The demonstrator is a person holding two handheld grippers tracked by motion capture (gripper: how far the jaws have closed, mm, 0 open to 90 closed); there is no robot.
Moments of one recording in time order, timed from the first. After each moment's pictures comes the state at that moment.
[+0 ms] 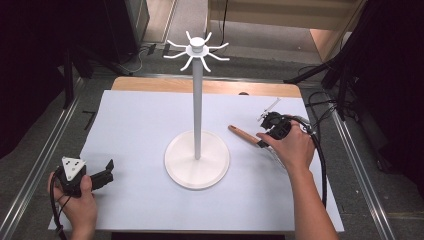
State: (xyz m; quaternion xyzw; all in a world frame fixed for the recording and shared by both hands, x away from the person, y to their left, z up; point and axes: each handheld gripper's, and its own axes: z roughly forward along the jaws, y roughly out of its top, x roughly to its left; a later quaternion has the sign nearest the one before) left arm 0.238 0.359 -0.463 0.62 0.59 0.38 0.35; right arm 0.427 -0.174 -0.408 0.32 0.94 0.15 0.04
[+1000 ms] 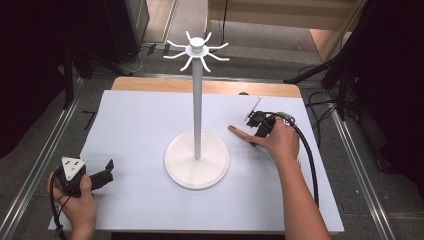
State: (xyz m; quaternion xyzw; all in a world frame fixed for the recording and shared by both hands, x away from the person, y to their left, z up) left arm 0.238 0.360 -0.463 0.62 0.60 0.38 0.35; right arm 0.456 -0.144 -0.439 0.32 0.94 0.08 0.02
